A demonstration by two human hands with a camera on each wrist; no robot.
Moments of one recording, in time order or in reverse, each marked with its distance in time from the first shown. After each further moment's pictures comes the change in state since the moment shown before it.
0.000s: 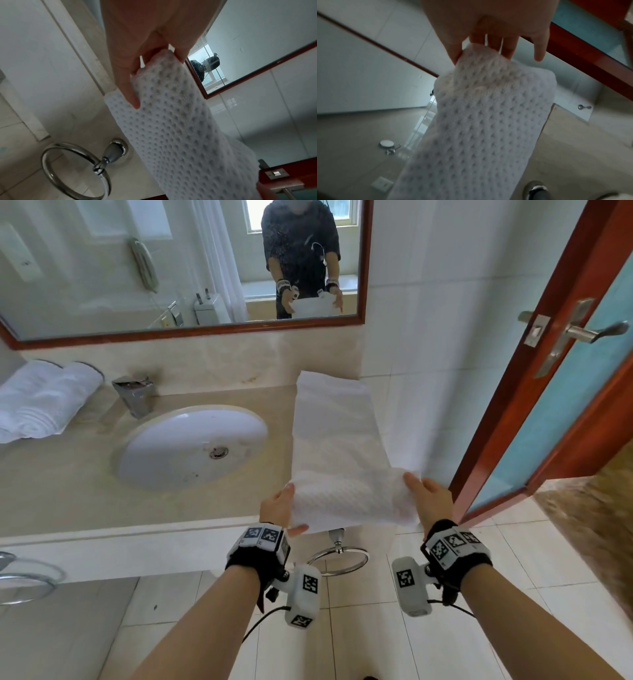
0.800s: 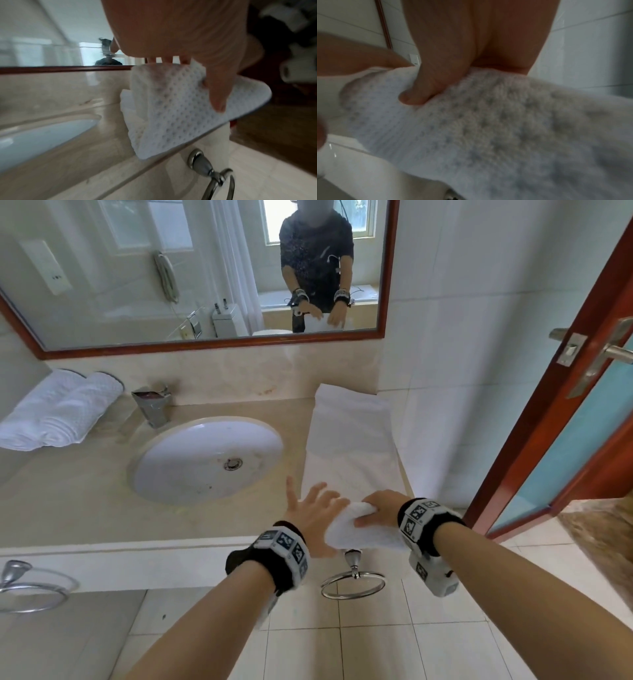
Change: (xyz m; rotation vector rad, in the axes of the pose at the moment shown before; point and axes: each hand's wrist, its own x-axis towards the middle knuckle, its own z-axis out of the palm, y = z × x) left_hand 0.024 0.019 0.003 1.786 -0.190 0.898; right_hand 0.019 -0.054 0.080 -1.287 -0.811 -0.372
